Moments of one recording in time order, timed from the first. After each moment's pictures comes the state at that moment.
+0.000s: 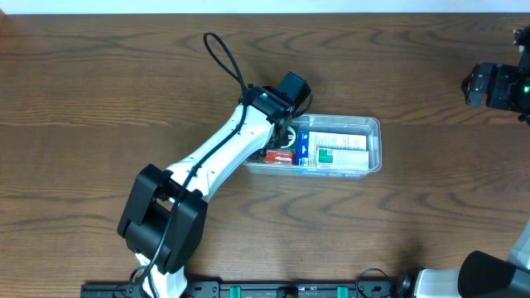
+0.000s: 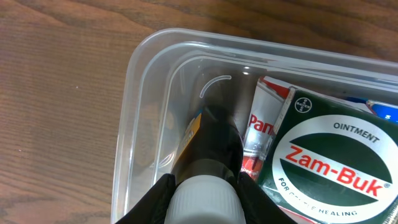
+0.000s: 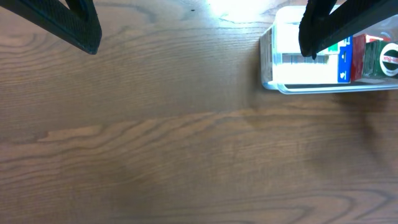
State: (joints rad) left arm -0.63 1.92 1.52 -1.05 -0.25 -0.73; right arm -0.37 1.58 1.87 -1.32 -0.20 -0.13
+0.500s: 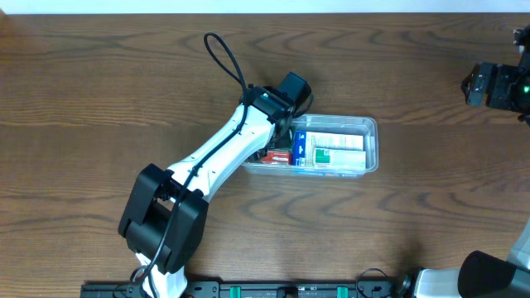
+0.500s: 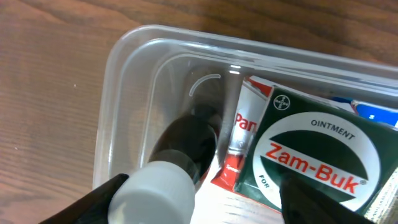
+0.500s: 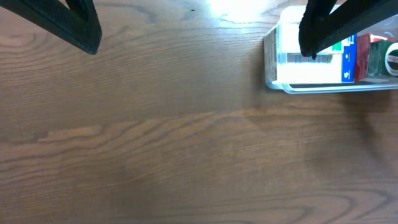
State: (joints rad) left arm -0.63 1.92 1.52 -1.05 -0.25 -0.74; right arm -0.37 1.58 1.87 -1.32 -0.20 -0.13
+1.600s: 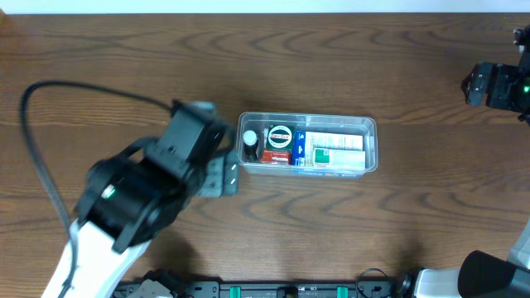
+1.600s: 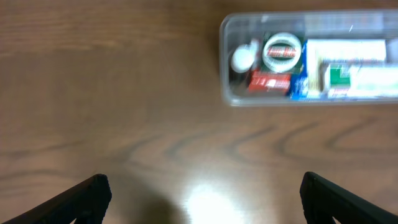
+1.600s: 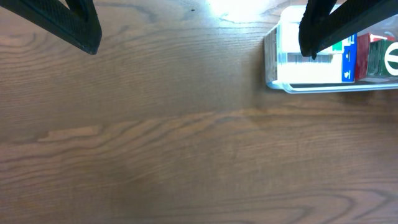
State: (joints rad) left arm -0.60 1.19 1.57 -1.49 -0.22 -0.45; right arm -0.37 1.58 1.87 -1.32 -0.20 -0.13
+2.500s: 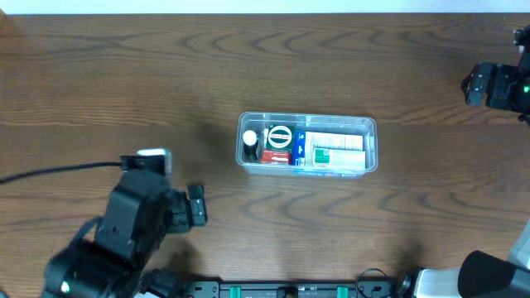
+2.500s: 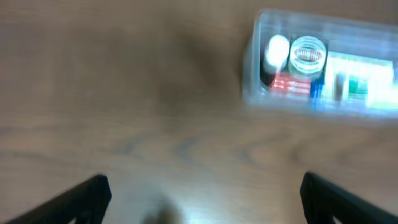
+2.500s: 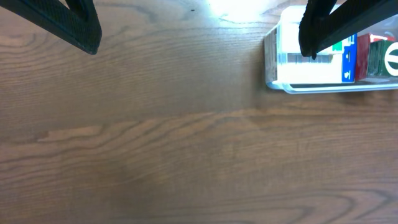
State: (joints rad) left arm -0.43 0.73 1.09 -1.21 -0.19 -0.44; right arm -0.37 1.58 1.87 -1.32 -0.20 -0.13
